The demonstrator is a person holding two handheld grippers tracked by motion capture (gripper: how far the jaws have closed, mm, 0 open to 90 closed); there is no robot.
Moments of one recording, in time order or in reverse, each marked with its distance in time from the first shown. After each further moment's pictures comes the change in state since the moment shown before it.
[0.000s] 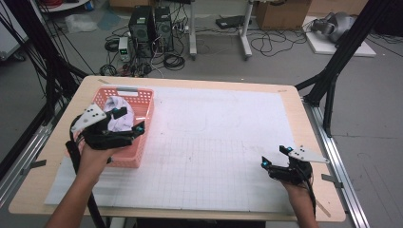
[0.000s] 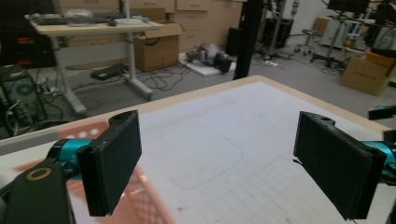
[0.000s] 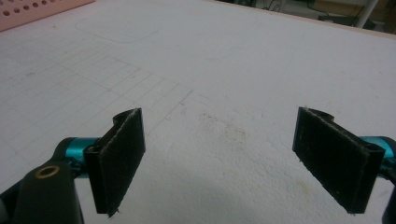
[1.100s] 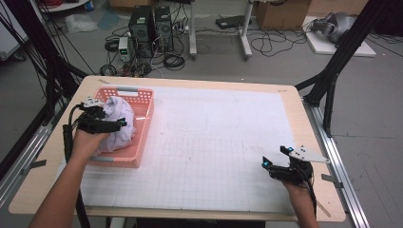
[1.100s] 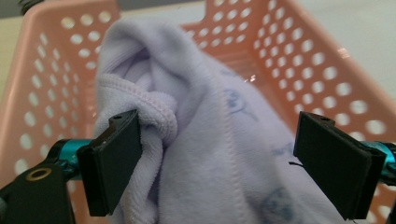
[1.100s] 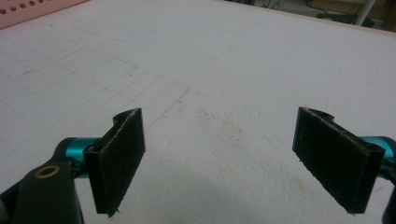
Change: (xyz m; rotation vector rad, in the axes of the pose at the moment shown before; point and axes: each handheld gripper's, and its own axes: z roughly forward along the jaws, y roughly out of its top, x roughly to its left) left arm 0.092 -0.040 0.036 0.462 0.362 -0.091; right arm -0.002 -0.001 -0.001 0.007 -0.005 0.003
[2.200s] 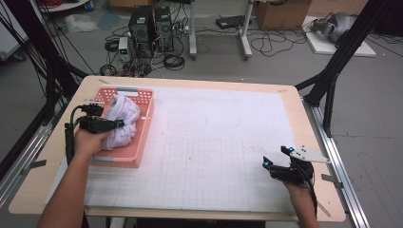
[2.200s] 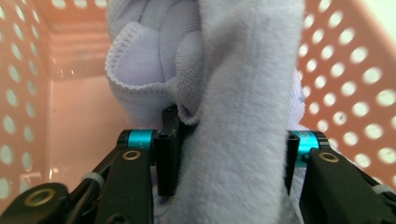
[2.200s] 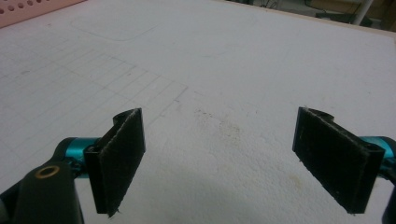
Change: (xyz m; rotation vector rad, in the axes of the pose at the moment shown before) left arm 0.016 -0.004 0.014 0.070 -0.125 -0.156; right arm -0.002 0.000 -0.001 -0.001 -0.005 0.000
